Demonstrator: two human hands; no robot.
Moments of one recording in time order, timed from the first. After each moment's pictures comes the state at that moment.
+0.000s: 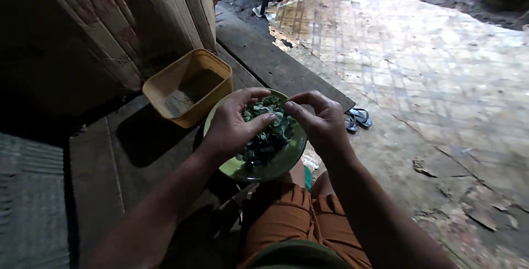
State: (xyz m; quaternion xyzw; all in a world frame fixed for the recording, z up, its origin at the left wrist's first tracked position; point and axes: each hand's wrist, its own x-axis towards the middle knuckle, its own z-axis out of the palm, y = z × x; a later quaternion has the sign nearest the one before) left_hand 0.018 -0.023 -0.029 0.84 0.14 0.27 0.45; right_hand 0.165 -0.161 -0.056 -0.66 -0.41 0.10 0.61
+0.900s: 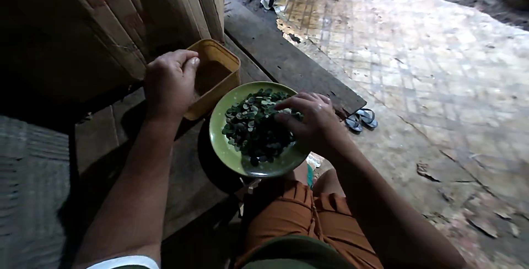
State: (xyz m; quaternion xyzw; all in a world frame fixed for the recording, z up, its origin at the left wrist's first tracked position) left_hand -0.018 0.072 -0.003 0.88 0.33 0.33 0.07; right_hand 0.173 -0.150 -0.063 -0.72 -0.59 0.00 0.35
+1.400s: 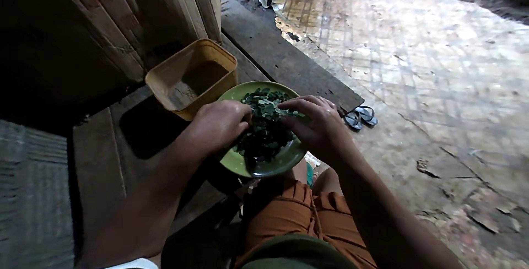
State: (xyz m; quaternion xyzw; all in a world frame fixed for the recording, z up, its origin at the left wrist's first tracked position) left_hand 0.005 0.004 -0.012 0.98 0.17 -0.03 0.11; right_hand 0.167 -0.166 -0.063 -0.73 -0.56 0.00 0.39
